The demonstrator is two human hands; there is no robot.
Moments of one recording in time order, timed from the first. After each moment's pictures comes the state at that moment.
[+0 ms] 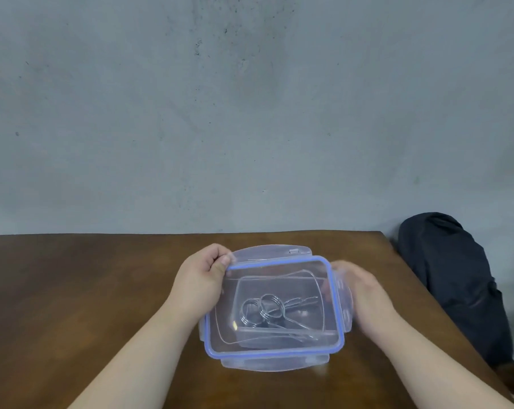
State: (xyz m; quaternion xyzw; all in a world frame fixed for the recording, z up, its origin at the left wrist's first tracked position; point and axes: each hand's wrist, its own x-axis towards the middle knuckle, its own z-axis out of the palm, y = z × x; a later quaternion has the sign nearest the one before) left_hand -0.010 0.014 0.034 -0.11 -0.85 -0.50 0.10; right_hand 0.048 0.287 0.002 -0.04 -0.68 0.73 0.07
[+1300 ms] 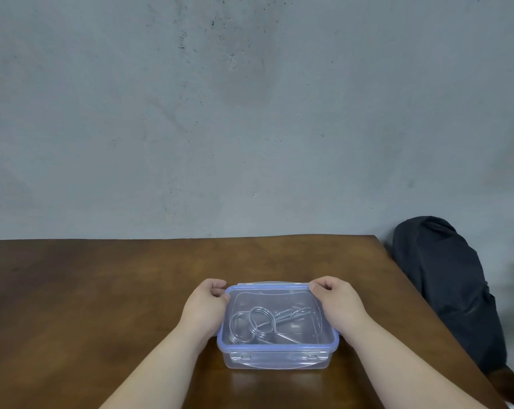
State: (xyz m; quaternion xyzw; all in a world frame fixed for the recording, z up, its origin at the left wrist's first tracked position) left_hand -0.055 0.043 -0.035 0.07 -0.83 -0.55 -0.04; right_hand -0.019 0.297 -0.047 -0.20 -0.83 0.53 0.07
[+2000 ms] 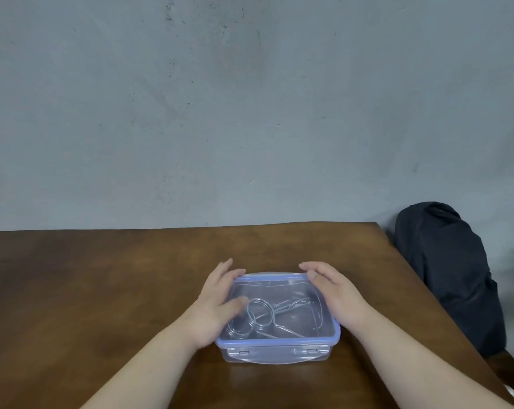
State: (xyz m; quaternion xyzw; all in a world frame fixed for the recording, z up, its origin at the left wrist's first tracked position) left_hand -0.055 0.032 -0.045 -0.22 -0.87 -0.42 -0.13; right_hand -0.018 0.309 -0.057 -0.04 -0.80 0.60 0.03
